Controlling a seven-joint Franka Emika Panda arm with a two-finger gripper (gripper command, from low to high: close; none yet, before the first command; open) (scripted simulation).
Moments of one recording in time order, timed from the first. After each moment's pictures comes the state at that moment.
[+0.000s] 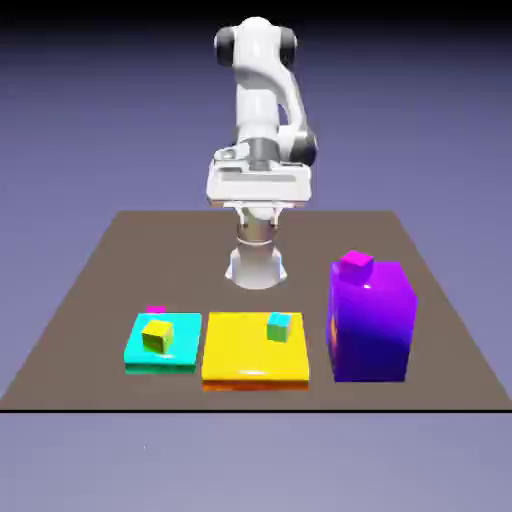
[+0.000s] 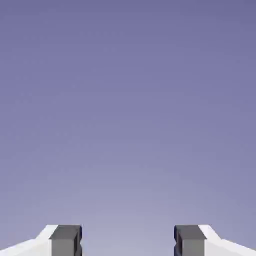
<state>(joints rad) -0.03 -0.55 0.01 -2.81 0.04 3.03 0.79</state>
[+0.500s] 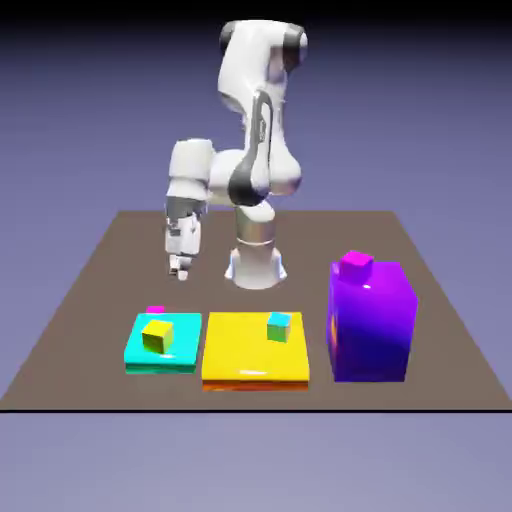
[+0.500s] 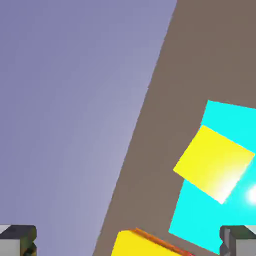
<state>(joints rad) -0.54 -0.25 0.16 -2.83 0.57 2.99 1.45</state>
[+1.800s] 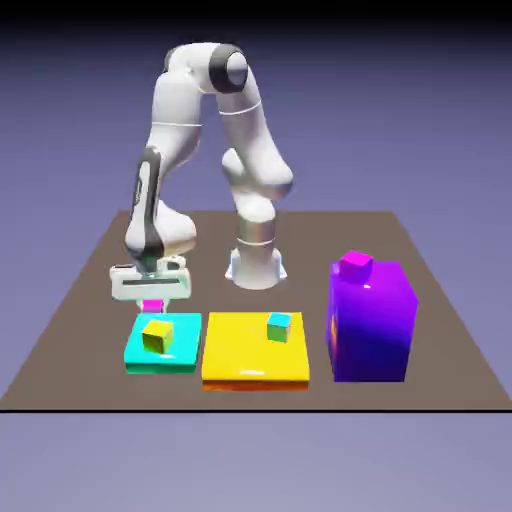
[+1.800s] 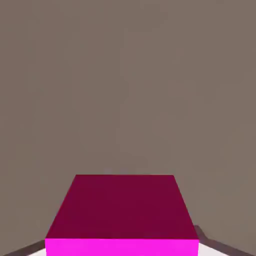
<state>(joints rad) -0.99 0.19 0.29 -2.75 1.37 3.01 1.77</state>
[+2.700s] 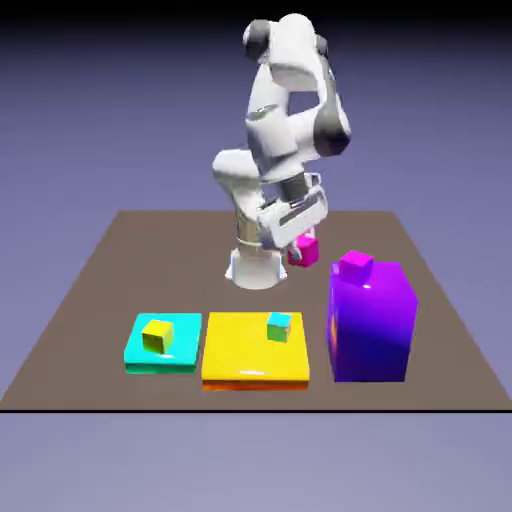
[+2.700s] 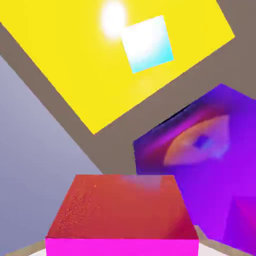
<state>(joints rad) -0.35 -0.55 0.63 -2.52 0.65 2.14 2.74</state>
